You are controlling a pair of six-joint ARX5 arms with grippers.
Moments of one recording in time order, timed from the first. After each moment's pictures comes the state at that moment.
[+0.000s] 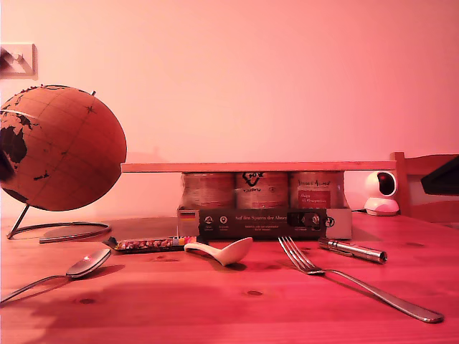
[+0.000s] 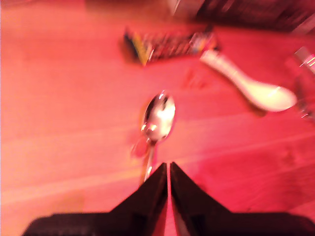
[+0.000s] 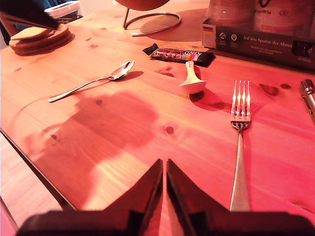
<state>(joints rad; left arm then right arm) -0.08 1.14 0.69 -0.44 0.37 -0.18 0.70 0.10 0.04 -0.26 -0.07 0.08</state>
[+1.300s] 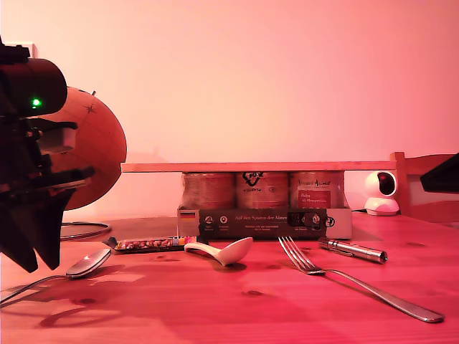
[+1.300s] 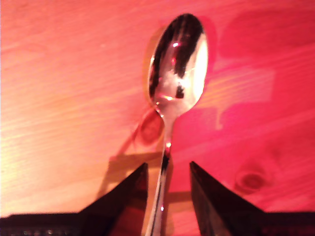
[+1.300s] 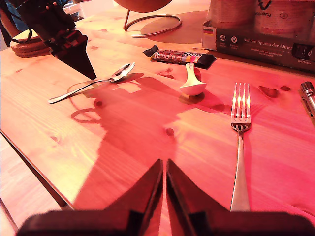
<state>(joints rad) -0.28 1.60 0.89 -0.54 0.12 -0.13 0.70 0.10 0.04 -0.26 -0.07 0.08</state>
